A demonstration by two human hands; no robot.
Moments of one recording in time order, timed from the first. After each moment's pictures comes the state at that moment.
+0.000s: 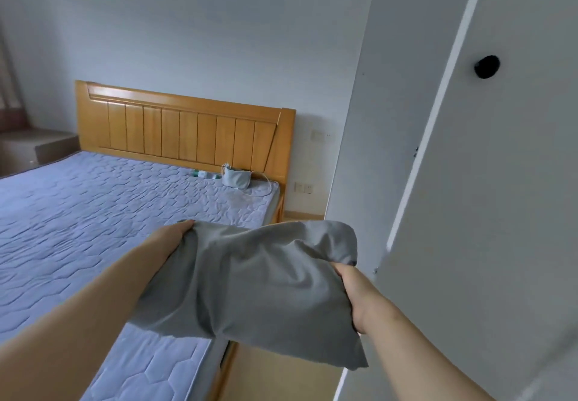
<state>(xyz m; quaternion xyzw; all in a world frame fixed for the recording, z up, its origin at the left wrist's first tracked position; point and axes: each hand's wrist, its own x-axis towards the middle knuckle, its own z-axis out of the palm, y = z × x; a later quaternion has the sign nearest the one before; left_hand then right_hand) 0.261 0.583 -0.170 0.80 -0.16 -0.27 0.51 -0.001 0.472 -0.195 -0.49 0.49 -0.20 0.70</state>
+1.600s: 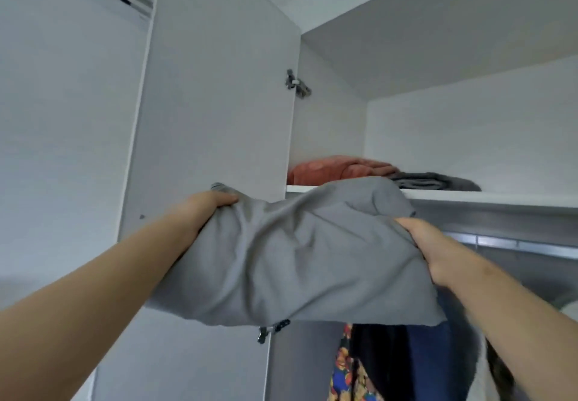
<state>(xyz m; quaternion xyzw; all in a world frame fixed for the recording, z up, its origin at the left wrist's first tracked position) 0.240 -0.196 0.118 0.39 -0.58 -0.48 0.53 -0.041 -0.091 0.104 -0.45 0.53 -0.63 0.34</state>
